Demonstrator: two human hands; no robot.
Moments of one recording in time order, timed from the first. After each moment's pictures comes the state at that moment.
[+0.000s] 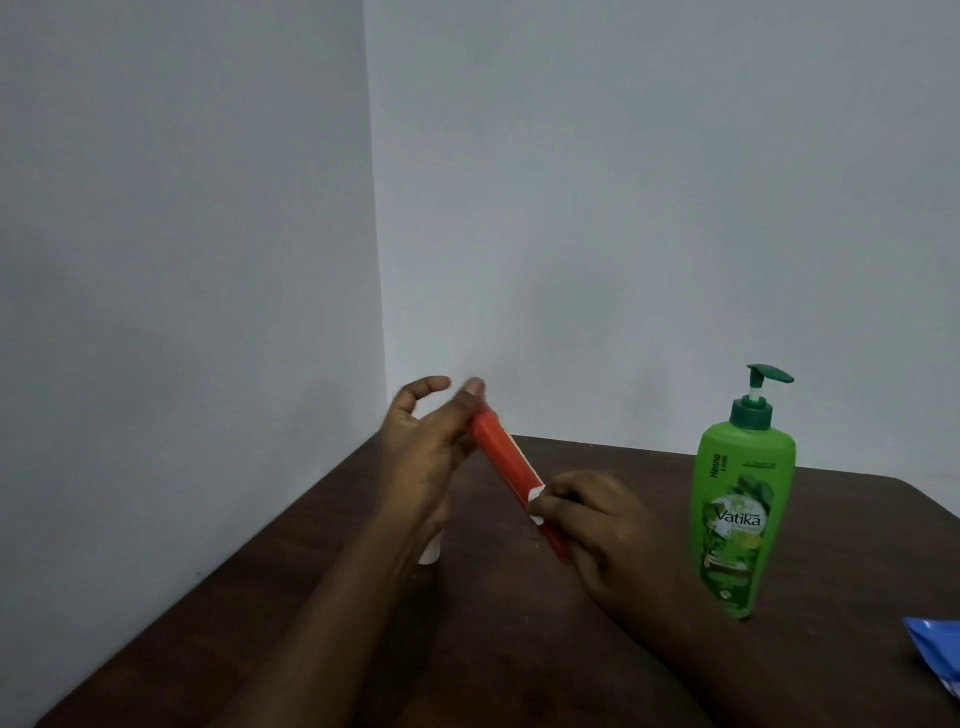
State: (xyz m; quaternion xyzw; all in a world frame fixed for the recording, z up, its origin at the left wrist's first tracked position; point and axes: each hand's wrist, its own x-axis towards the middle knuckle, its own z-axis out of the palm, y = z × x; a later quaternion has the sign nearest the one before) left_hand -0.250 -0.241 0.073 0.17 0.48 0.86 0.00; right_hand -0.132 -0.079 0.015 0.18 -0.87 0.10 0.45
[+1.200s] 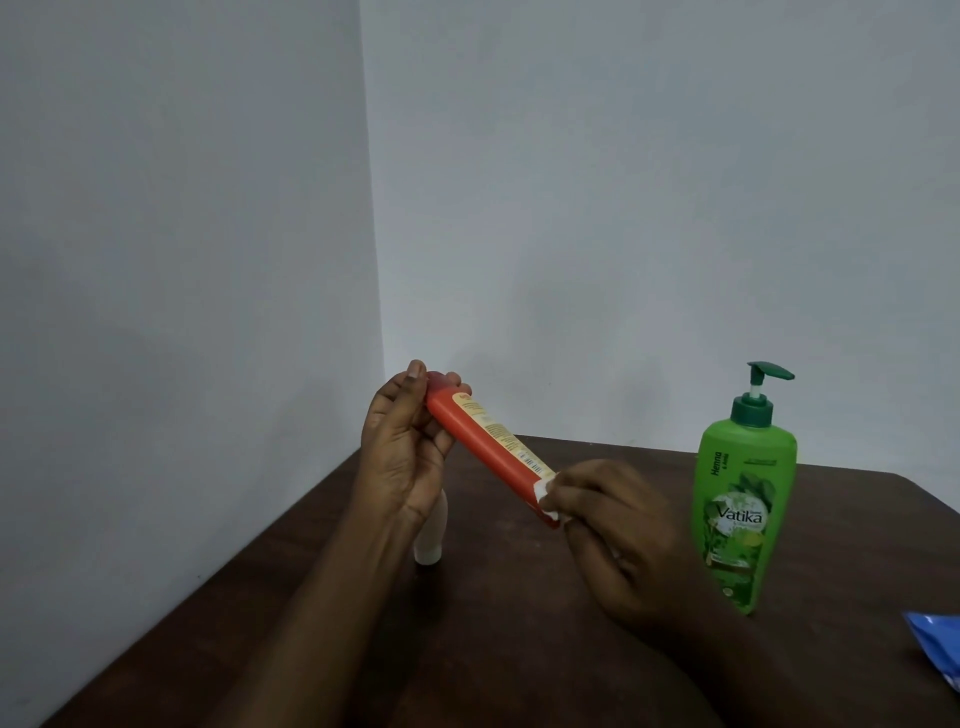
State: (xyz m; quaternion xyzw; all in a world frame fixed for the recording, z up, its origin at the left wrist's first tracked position) left_hand -0.278 -0.250 0.072 0.16 0.34 0.92 0.07; right_hand -0.118 -0.085 0.025 0.21 -0.83 0.17 0.48
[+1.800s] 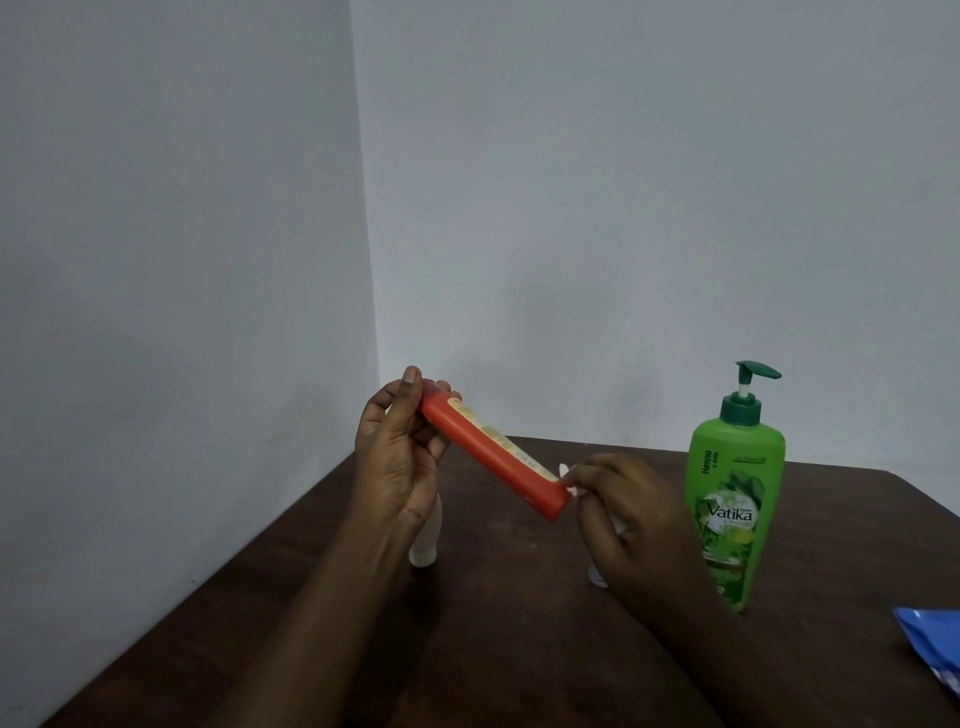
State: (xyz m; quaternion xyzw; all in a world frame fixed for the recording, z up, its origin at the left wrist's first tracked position) left_hand -0.281 -0.247 0.067 0.13 0.33 0.93 0.06; right_hand -0.129 -0.070 0.016 0.09 -0.83 0.21 0.51
